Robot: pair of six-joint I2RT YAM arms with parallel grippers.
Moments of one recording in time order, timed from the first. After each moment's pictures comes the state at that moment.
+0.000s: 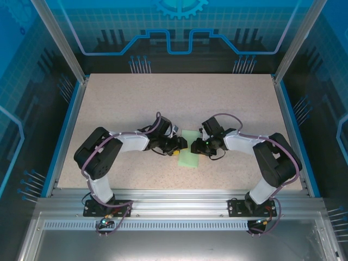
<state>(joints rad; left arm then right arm) -0.58 1.82 0.90 -0.01 0.60 -0.95 0.51 1.64 0.81 -0.33 -0.34 0.62</state>
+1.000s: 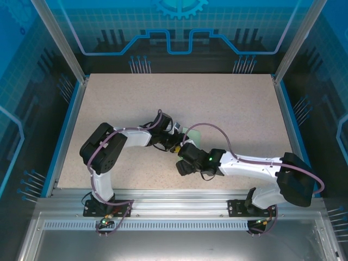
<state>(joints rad) -0.55 1.88 0.97 0.00 0.69 -0.98 1.06 1.40 0.81 -0.51 0.25 0.56</state>
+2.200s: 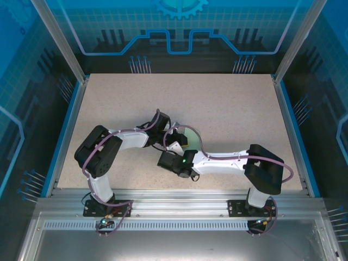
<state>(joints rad) -0.55 1.82 0.94 0.01 0.73 -0.98 1.19 1.70 1.08 -0.72 0.53 0.58</state>
